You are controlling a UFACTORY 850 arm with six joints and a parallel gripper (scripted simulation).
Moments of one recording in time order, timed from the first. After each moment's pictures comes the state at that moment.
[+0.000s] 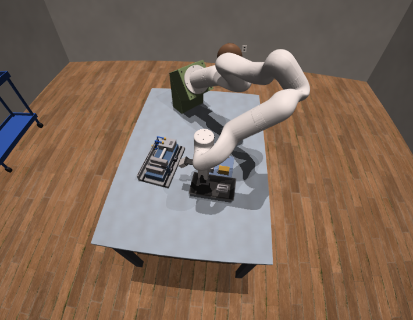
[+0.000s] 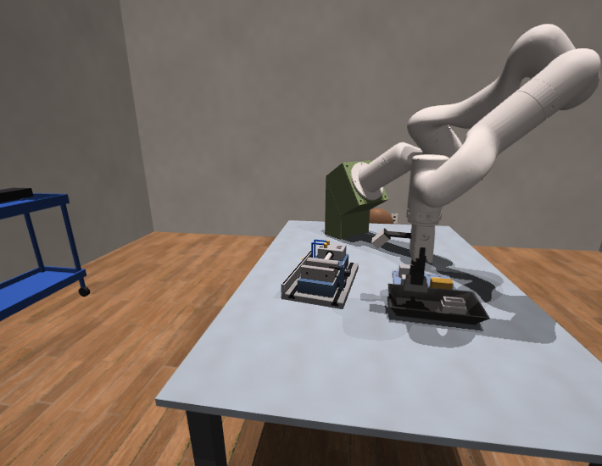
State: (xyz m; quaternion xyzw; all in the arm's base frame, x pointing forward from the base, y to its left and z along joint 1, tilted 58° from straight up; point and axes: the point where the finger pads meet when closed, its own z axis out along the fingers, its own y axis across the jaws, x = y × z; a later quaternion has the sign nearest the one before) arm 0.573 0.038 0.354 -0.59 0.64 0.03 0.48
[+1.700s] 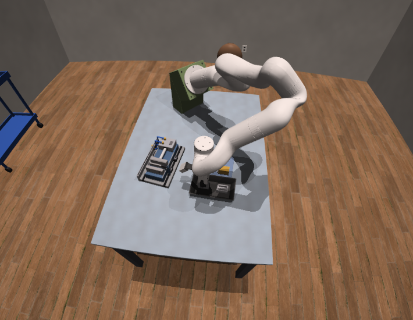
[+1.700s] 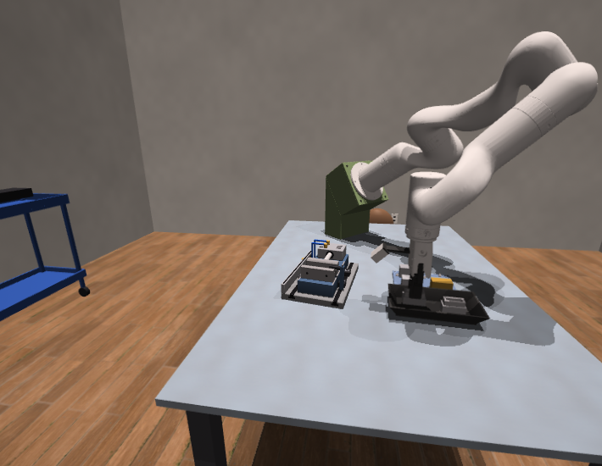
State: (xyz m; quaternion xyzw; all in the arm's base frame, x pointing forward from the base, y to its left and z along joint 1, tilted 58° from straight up) arm 0.598 0.064 0.332 -0.59 0.64 0.03 0.48
